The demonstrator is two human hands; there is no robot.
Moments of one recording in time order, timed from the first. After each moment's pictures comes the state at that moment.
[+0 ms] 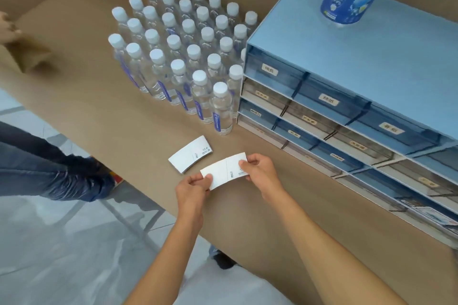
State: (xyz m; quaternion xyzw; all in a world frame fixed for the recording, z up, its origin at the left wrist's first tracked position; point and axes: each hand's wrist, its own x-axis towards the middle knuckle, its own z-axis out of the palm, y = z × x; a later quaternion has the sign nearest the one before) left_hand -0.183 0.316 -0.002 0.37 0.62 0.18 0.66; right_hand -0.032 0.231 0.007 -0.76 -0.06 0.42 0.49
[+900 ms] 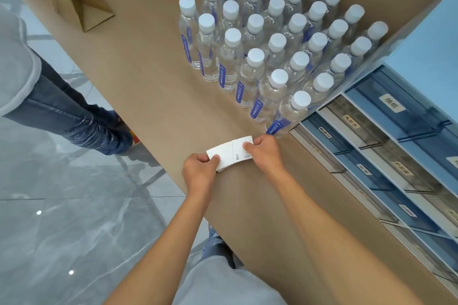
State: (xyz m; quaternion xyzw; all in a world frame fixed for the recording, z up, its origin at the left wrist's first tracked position) left_hand -0.201 0.411 -0.029 0.39 0.74 0.15 0.53; right_hand -0.046 0.375 -0.024 -0.84 -0.20 0.40 0.30
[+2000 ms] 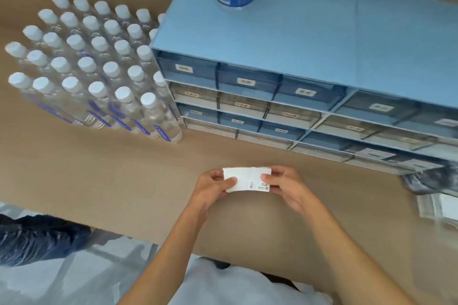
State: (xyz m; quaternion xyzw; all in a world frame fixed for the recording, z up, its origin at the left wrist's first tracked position) left_hand -0.106 0.270 -0.008 0.58 0.43 -0.12 0.69; right_hand 0.003 0.083 0.000 -0.67 0.11 0.42 0.60
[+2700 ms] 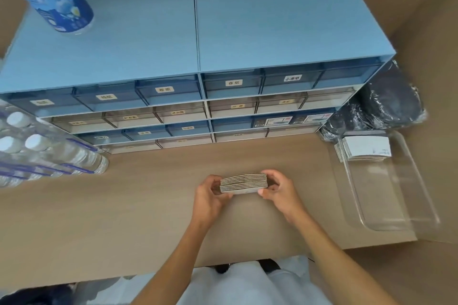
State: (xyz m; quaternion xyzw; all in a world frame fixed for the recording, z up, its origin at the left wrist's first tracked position) left_hand -0.073 0.104 -0.018 0.75 0.24 -0.11 0.61; right_hand -0.036 -0.098 -0.017 -0.74 0.11 0.23 0.63
